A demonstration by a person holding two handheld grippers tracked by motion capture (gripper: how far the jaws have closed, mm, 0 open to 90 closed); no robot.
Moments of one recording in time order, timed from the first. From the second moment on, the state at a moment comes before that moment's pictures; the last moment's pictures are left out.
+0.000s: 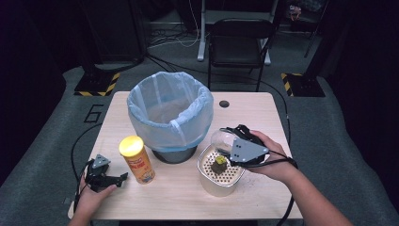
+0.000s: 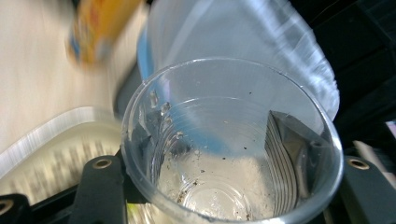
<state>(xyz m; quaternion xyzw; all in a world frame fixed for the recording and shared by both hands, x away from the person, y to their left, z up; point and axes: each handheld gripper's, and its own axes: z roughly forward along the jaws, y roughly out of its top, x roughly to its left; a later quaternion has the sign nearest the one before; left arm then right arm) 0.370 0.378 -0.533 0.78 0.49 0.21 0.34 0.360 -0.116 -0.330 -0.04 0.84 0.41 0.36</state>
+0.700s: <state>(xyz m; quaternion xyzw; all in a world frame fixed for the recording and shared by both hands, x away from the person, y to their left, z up) 0.370 0.379 -0.532 0.78 0.49 0.20 0.34 0.377 -0.138 -0.283 0.12 0.71 0.68 0.17</state>
